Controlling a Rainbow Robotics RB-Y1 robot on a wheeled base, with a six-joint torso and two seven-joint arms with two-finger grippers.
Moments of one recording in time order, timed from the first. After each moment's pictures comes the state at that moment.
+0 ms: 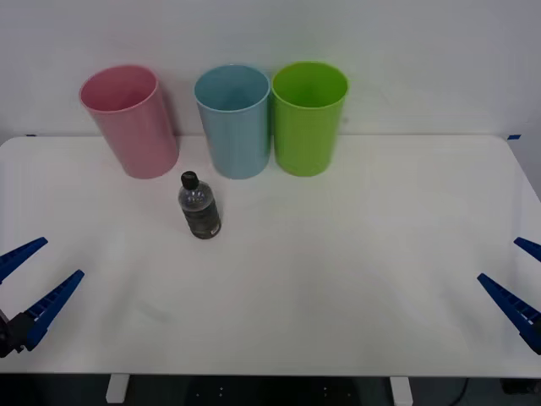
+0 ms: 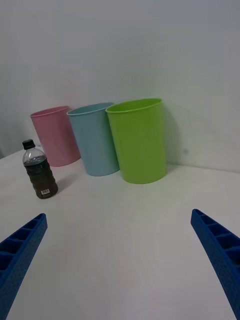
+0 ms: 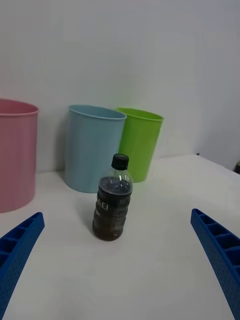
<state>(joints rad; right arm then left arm) 0.35 -0.40 -0.52 -1.66 0.96 -1.22 0.00 0.35 0.38 0.51 -1.64 -0.92 -1.20 0.00</state>
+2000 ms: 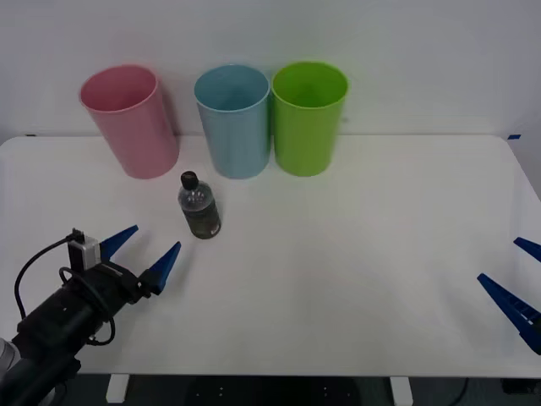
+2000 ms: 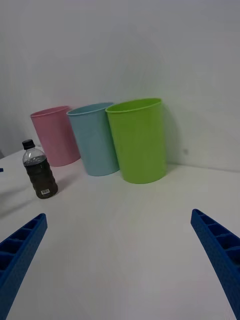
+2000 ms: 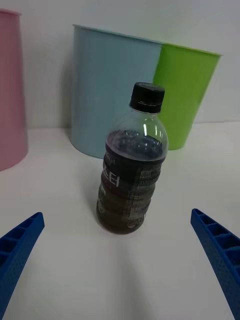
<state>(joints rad) 0.35 -0.40 -0.52 -1.66 0.96 -1.22 0.00 0.14 0.30 0.10 -1.52 -1.09 -0.65 -0.11</state>
